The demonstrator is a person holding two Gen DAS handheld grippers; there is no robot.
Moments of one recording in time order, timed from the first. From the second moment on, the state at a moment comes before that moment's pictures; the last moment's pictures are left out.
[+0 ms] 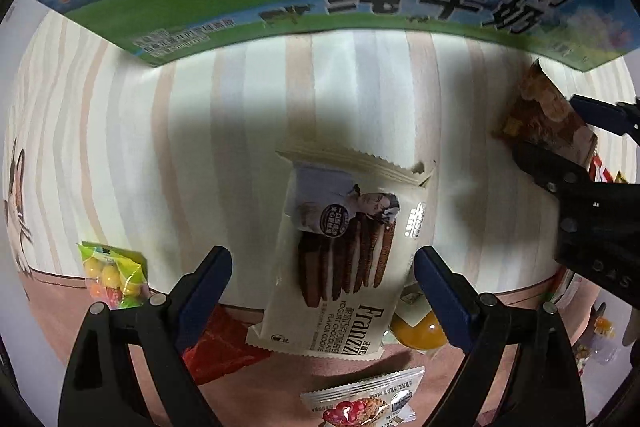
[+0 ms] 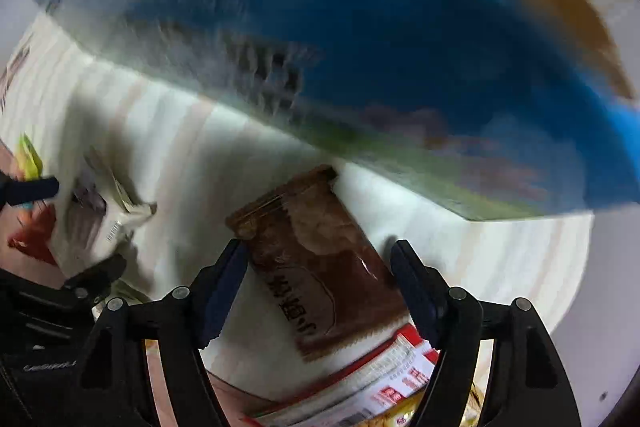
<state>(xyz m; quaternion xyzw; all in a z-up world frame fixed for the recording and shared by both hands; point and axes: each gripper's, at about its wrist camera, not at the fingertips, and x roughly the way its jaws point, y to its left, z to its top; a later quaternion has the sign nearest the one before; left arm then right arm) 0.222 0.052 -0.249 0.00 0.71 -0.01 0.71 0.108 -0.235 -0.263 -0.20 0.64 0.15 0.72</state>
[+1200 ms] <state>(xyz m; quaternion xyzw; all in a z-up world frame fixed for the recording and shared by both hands) 0.173 0.073 -0.298 -0.05 0.71 0.01 0.70 0.062 -0.280 -0.274 -0.04 0.71 0.08 0.70</state>
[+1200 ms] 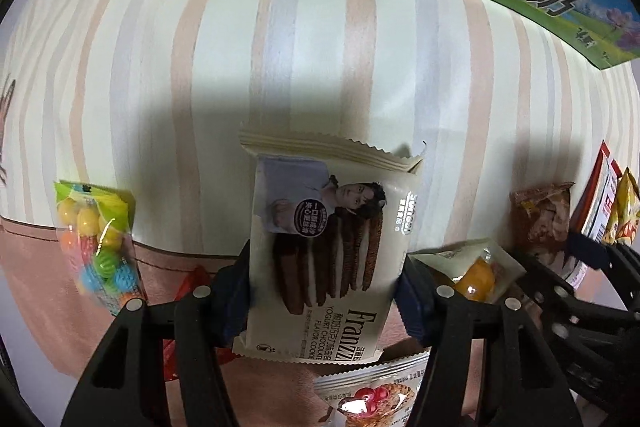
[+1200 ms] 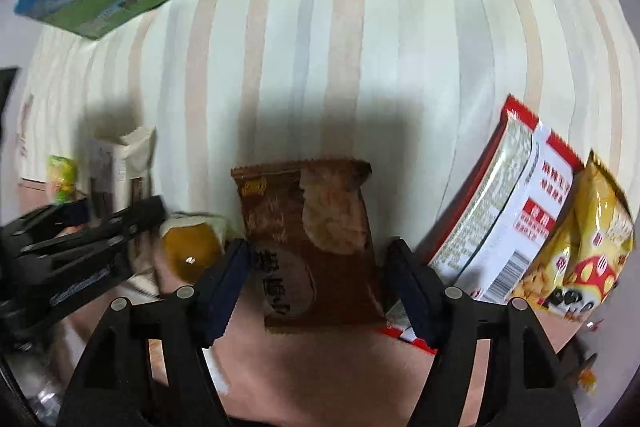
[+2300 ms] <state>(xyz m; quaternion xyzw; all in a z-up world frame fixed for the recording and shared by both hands) 0.411 0.108 -0.132 -0.12 0.70 -0.02 0.70 0.216 -0.167 -0.144 0.10 0.63 0.15 0.75</state>
